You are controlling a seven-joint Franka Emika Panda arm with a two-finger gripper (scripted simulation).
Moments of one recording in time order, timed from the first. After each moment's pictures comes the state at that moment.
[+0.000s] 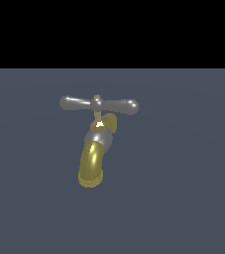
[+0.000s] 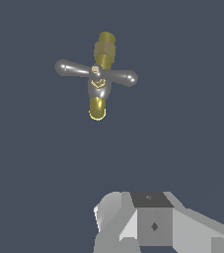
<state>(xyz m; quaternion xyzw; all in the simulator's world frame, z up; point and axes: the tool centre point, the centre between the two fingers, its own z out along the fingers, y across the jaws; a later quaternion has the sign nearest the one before) -0.246 -0.012 0.477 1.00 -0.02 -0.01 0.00</state>
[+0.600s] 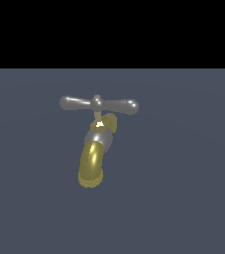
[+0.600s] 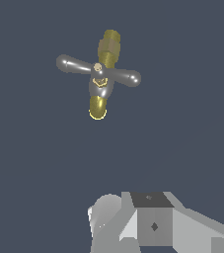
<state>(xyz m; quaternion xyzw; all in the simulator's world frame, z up) -0.243 -0.017 0.465 1.00 0.01 -0.01 0.00</state>
